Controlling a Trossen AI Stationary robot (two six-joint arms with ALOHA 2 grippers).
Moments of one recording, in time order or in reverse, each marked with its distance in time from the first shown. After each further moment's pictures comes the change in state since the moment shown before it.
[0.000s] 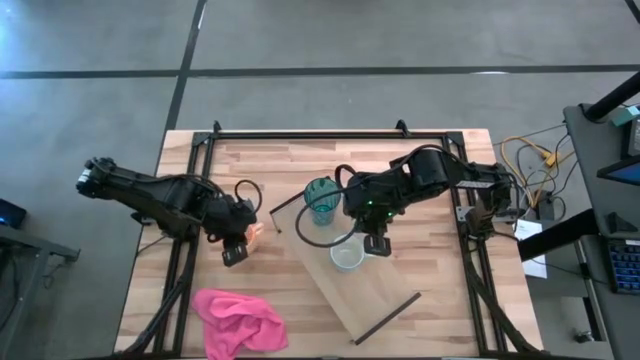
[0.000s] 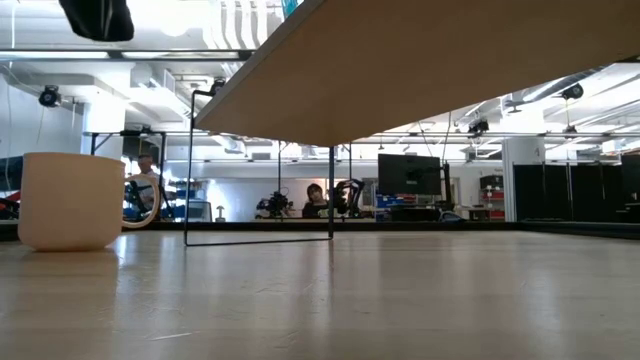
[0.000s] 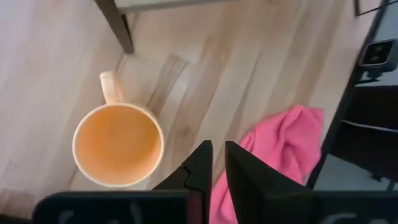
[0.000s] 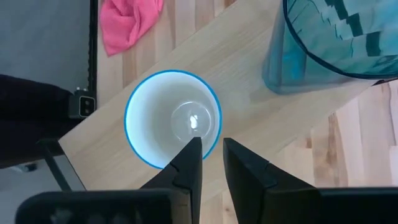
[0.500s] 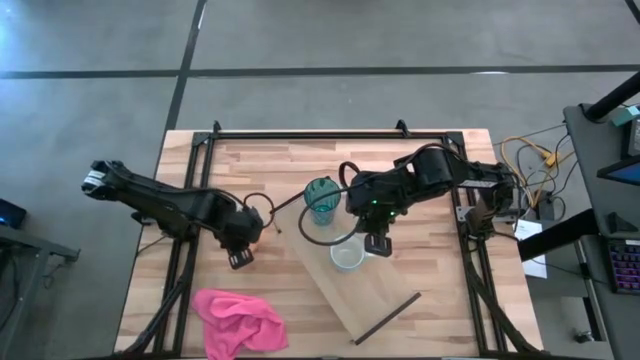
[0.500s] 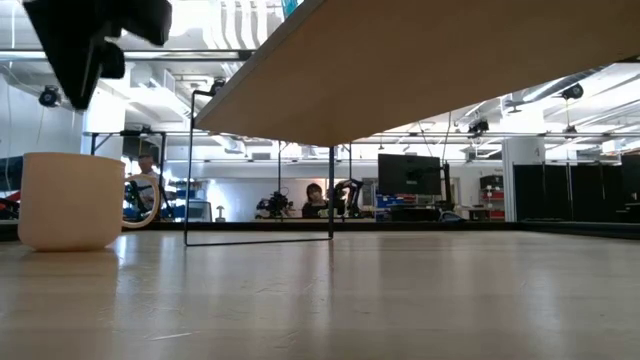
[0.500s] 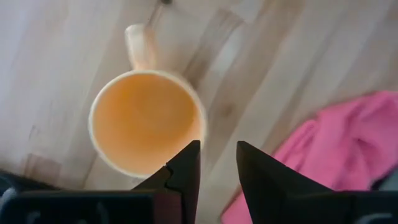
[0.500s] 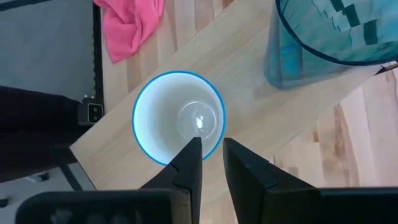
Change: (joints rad) left arm 0.007 0.080 -0.136 -0.005 -0.020 -0.024; right arm 0.006 -0.018 0.000 0.000 0.000 0.072
